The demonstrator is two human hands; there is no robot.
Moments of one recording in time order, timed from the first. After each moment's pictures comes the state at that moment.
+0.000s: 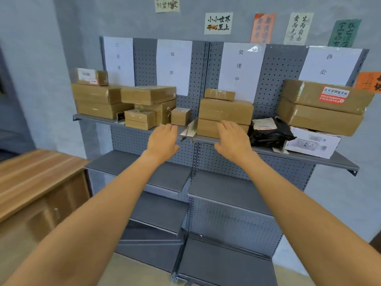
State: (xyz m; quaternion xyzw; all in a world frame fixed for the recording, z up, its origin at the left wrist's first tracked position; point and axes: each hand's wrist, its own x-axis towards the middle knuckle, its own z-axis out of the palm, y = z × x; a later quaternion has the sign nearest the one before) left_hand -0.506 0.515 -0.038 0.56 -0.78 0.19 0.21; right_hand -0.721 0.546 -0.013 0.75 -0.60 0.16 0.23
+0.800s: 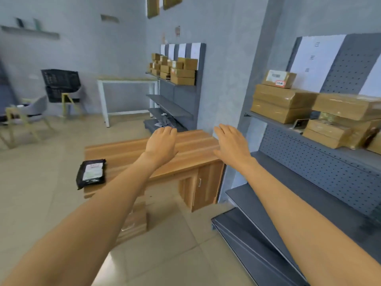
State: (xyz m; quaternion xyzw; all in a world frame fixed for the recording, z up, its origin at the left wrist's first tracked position) left_hand -0.058 0.727 -0.086 0.83 -0.51 0.20 0.09; right_hand -0.230 0.589 -0.066 0.94 -0.26 0.19 0.13
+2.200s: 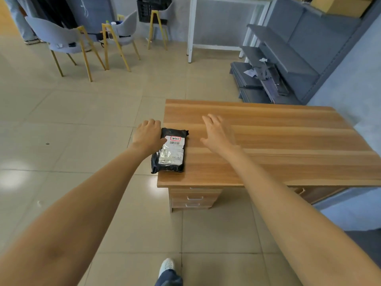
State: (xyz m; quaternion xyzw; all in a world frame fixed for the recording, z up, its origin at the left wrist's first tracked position) left_hand 0.463 0.828 -0.283 0.97 -0.21 0.00 0.06; right_hand 0.385 0.628 -0.260 1.00 -0.06 0.05 -0.02
